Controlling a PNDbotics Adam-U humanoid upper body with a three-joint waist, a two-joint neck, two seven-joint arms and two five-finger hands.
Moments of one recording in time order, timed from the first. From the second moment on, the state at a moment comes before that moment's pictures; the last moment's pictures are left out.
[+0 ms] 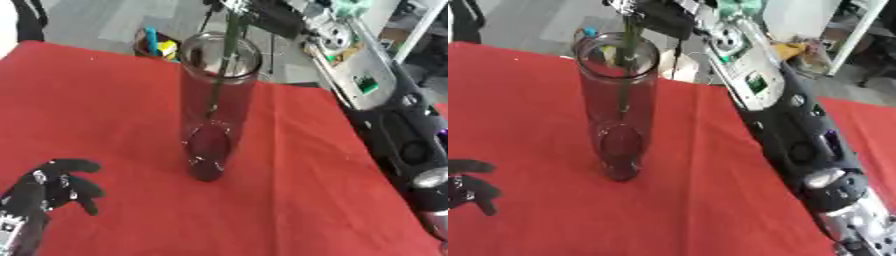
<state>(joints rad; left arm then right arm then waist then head) -0.29 0.10 -0.13 -1.98 -0.08 -0.17 -0.25 -1.21 -0.48 0.22 -1.35 0.34 -0.09 0.35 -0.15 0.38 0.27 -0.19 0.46</state>
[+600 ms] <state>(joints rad) -0.28 0.10 -0.13 -1.98 -0.08 -0.17 -0.26 -1.21 -0.50 0.20 -1.32 0.31 -0.10 0.51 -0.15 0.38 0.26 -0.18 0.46</state>
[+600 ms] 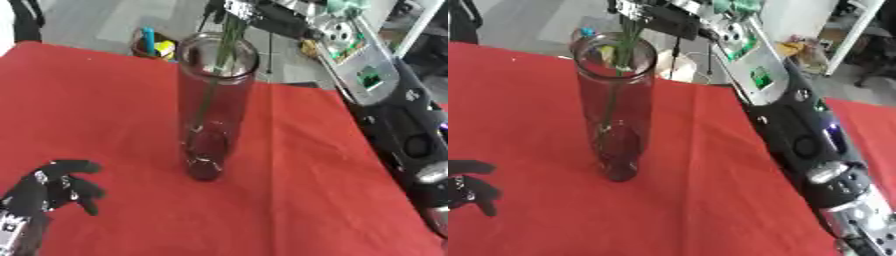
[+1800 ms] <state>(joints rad) -0.28 0.10 -0.13 -1.98 -0.08 -0.16 -0.26 -1.18 -0.53 0.20 -1.35 0.33 -0.26 0.60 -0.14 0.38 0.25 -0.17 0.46</state>
